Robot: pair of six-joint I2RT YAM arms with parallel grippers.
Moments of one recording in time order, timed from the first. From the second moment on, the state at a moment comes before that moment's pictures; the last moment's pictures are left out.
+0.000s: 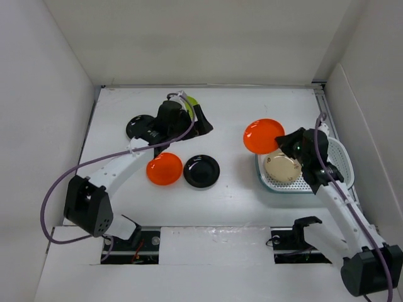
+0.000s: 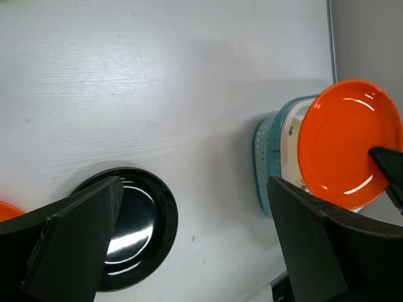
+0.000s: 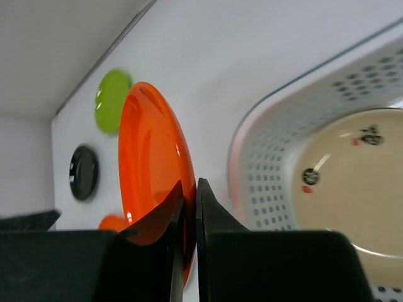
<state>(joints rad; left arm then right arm) -0.55 1.46 1.15 -0.26 0.14 -0.69 0.19 0.92 0.70 -0.16 0.00 0.82</state>
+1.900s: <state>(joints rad) -0.43 1.67 1.17 -0.25 -0.13 -0.89 0.05 0.48 0.69 -0.54 0.05 0.91</state>
